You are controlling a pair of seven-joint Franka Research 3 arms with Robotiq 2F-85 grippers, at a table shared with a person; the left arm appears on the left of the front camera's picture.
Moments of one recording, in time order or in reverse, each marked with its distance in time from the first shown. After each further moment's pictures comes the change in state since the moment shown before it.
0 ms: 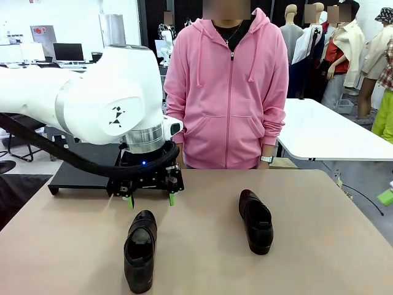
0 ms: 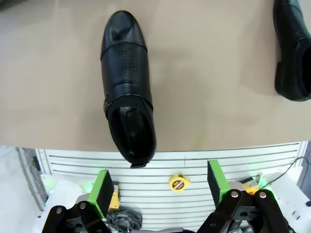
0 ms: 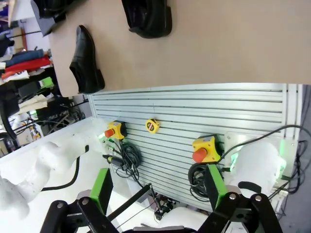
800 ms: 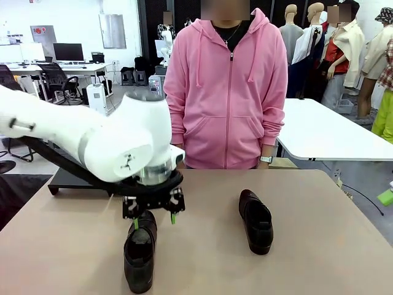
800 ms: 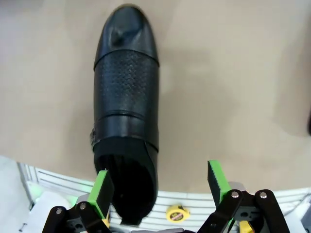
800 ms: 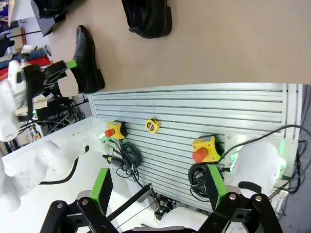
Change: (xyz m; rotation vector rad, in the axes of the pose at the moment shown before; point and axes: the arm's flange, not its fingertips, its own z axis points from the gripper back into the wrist) left arm 0.017 -0.005 -0.107 0.074 -0.008 0.107; right arm 0.000 0.000 0.000 0.000 0.000 0.000
